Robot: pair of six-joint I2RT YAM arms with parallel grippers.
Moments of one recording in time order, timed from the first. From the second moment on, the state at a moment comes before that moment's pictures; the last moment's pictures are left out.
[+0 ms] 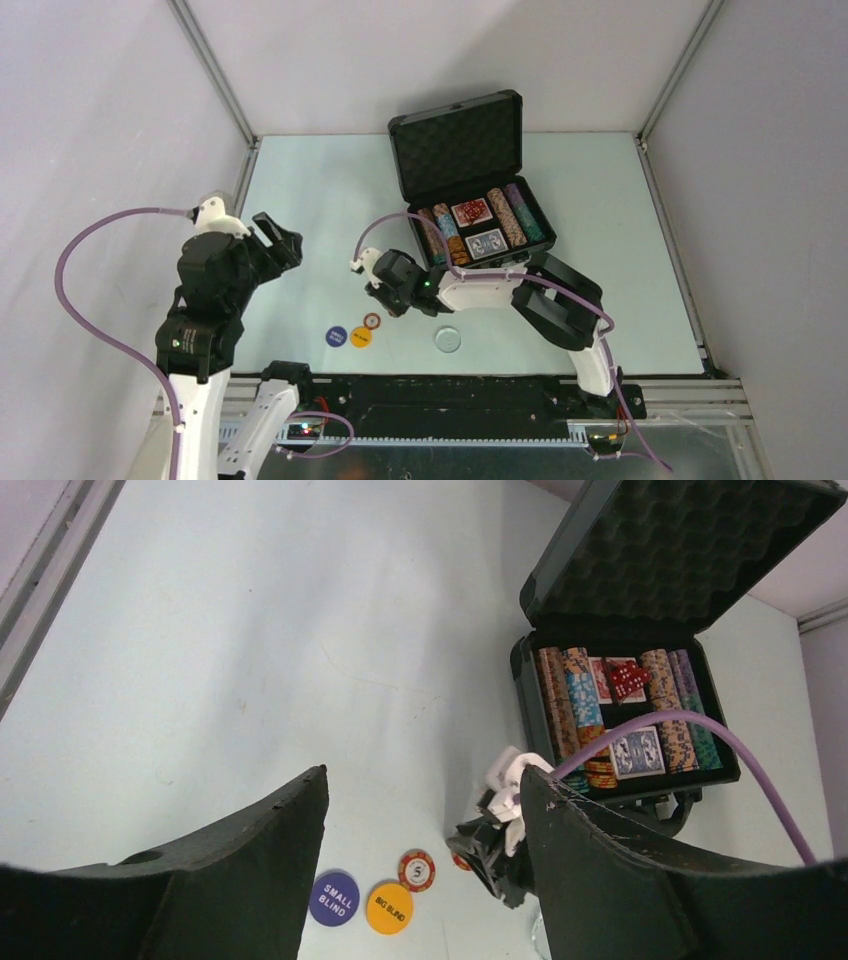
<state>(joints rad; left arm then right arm) -0.09 0.63 1.14 -0.91 -0.09 -0.44 1.11 2.05 1.31 -0.07 0.02 0.06</state>
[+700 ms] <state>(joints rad) -0.09 0.61 1.11 -0.90 -0.05 -0.46 1.10 1.95 1.27 -0.30 0.08 0.18</state>
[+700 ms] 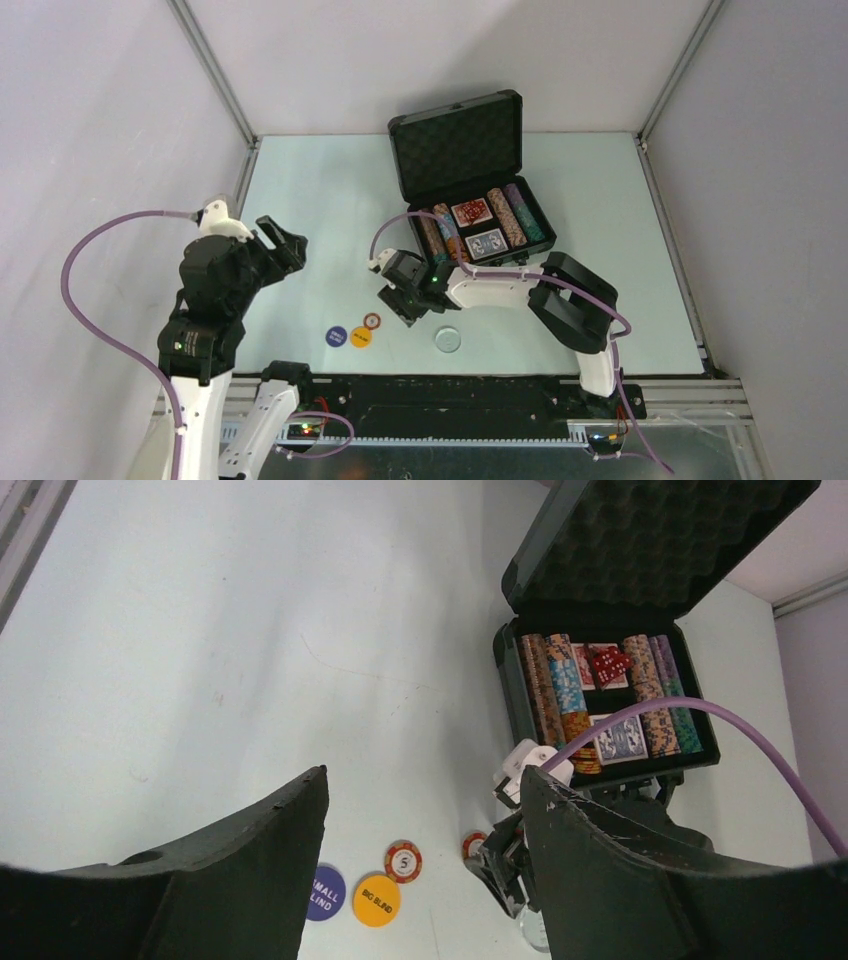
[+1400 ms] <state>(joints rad) -0.09 0.61 1.11 -0.90 -0.04 -0.46 1.12 1.95 1.28 -0.37 0.09 0.21</state>
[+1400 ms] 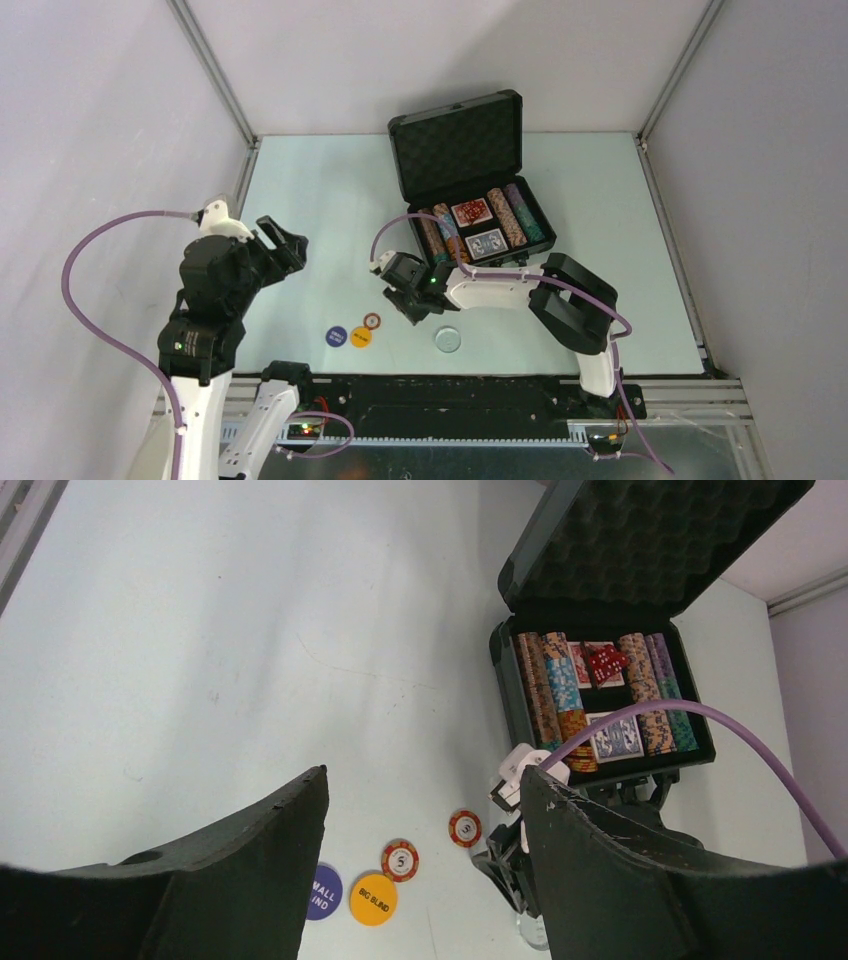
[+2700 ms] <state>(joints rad) -0.09 0.59 1.09 -0.90 -0.04 -0.46 1.09 2.06 1.45 -0.42 0.10 0.20</state>
